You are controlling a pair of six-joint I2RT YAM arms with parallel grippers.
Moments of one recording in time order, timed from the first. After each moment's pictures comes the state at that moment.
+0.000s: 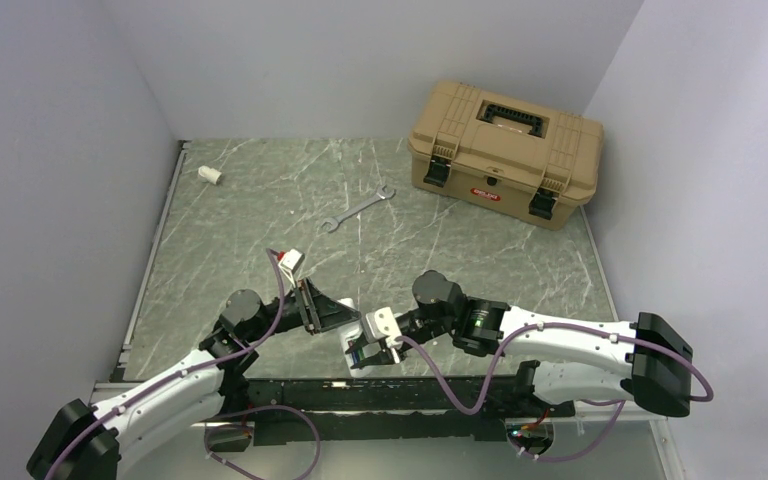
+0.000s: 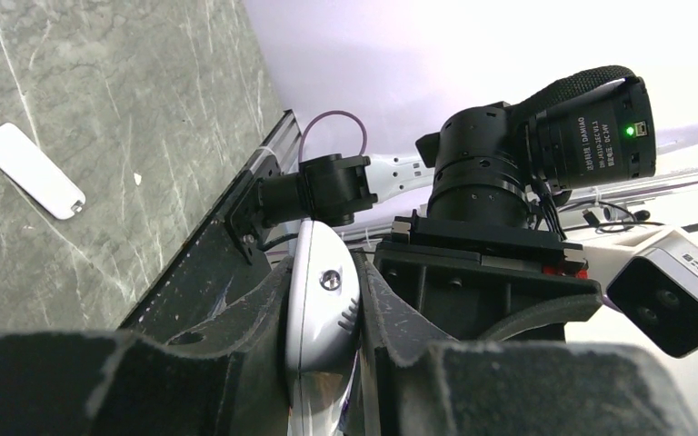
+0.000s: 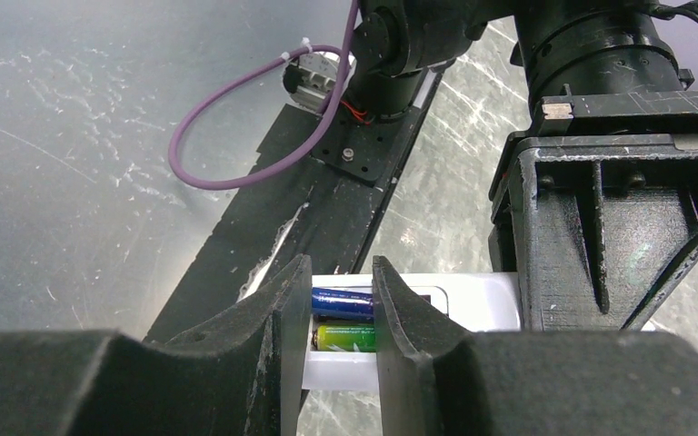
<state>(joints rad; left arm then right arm) -0.68 0.70 0.13 0.62 0.56 -1.30 1.16 1.13 0.65 0.18 -0.74 -0.39</state>
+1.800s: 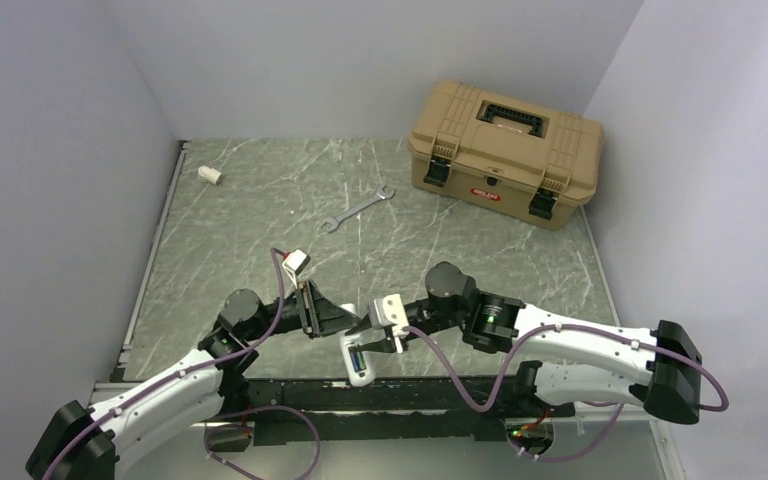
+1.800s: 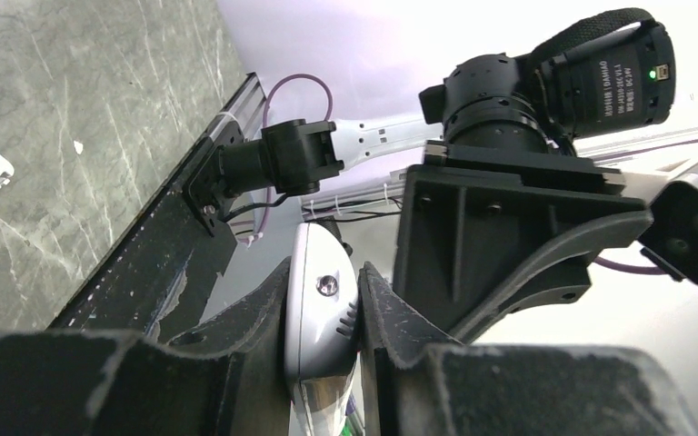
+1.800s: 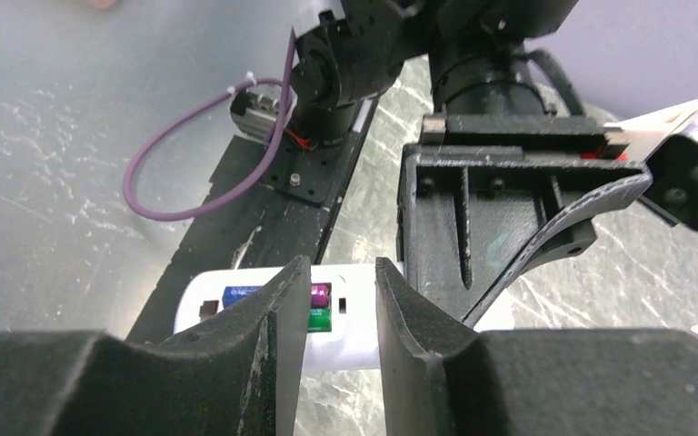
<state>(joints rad) -0.69 0.67 0.15 0.61 0.63 -1.36 1.15 1.07 0.71 0.14 -0.65 -0.39</state>
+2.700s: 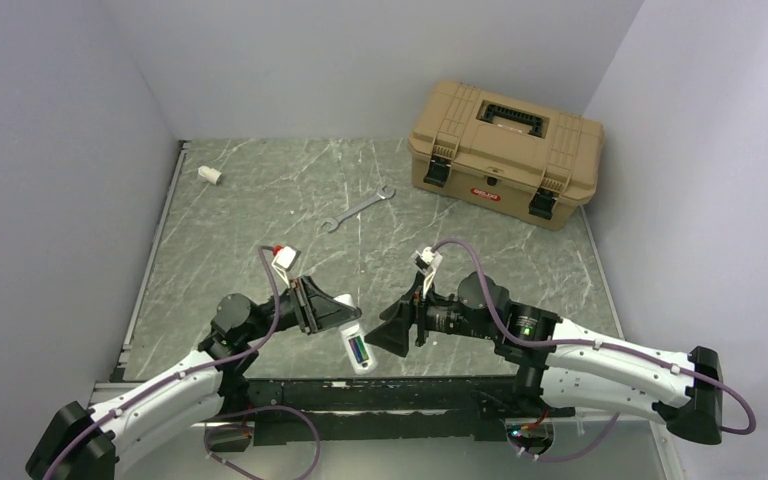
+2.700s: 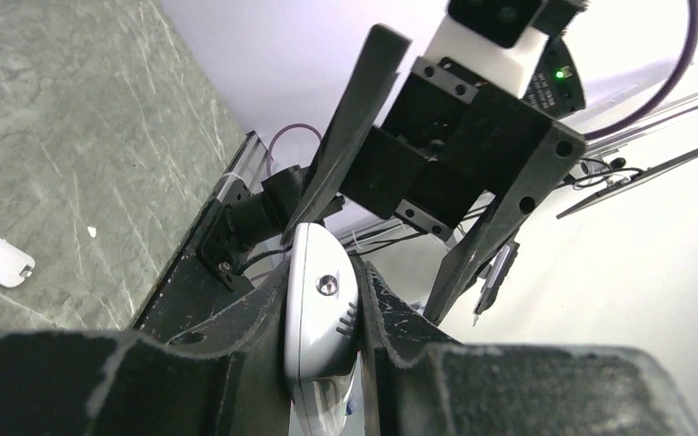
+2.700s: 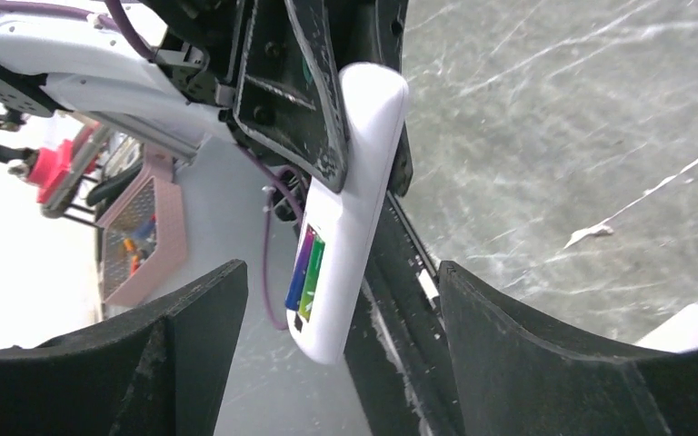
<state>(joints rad) -0.69 0.68 0.13 0.76 0.57 -1.25 1.15 0.82 0.64 -0.03 -0.16 0.58</state>
